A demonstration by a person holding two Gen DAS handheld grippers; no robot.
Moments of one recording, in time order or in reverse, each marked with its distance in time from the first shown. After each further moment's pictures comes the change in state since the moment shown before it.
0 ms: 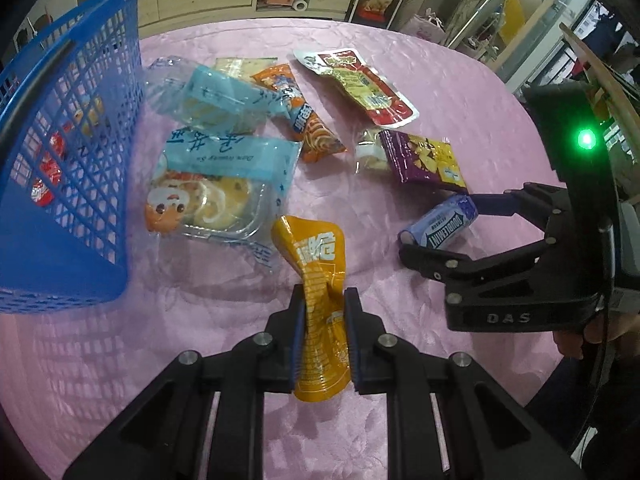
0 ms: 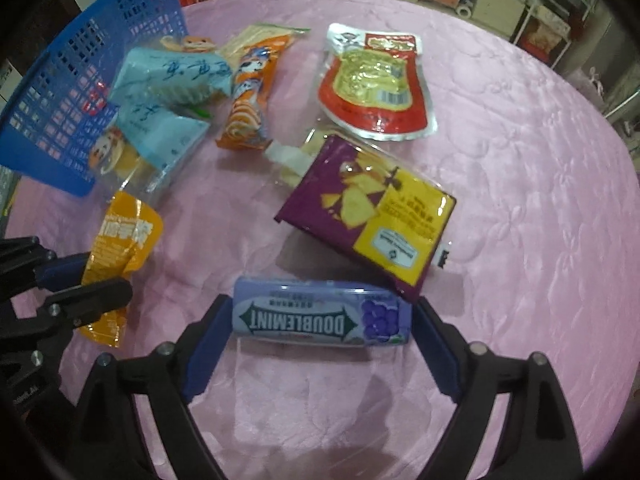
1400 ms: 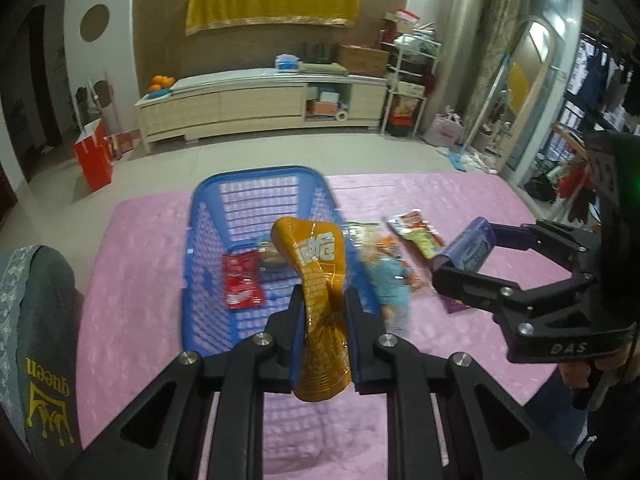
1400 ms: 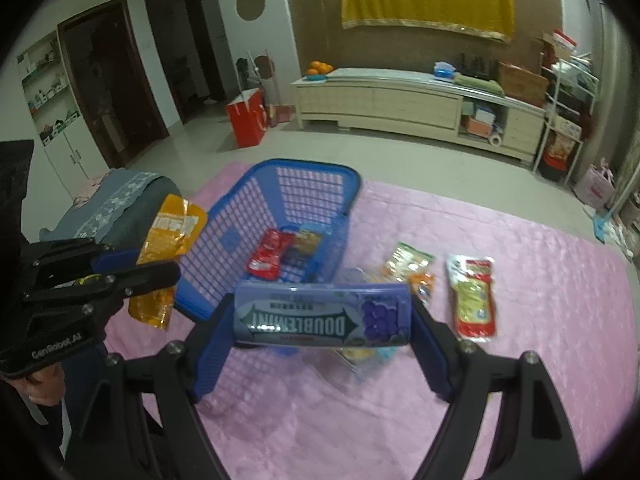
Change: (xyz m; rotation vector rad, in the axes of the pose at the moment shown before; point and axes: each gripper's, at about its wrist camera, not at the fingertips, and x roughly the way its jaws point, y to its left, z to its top) left arm -0.217 0.113 0.006 0.004 -0.360 0.139; right arm -0.179 0.134 0.059 -0.066 -0.453 0.150
